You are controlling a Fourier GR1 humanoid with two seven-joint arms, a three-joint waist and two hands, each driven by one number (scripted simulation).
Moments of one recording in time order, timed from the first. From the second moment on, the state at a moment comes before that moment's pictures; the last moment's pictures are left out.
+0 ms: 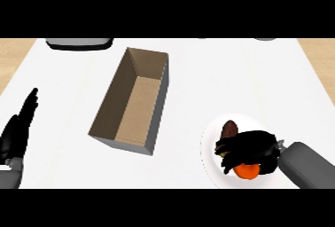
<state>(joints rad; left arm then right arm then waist) -0.08 0.47 0.02 -1.33 -0.08 0.21 0.06 -0.45 -0.62 0.80 -1.15 0.91 0.17 -0.96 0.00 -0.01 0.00</state>
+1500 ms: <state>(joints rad) -0.10 0.44 0.07 -1.31 -0.13 0.18 0.05 -0.84 -0.39 0.16 -0.84 0.73 -0.04 -0.66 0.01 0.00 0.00</state>
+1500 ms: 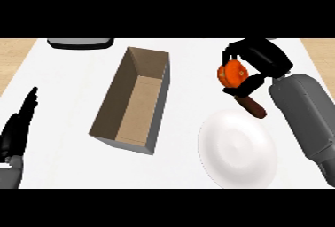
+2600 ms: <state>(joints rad) -0.12 0.41 0.08 -1.31 -0.16 0.14 0.06 -1.13 -0.02 0.22 -0.83 0.48 0.14 -0.21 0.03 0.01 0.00</state>
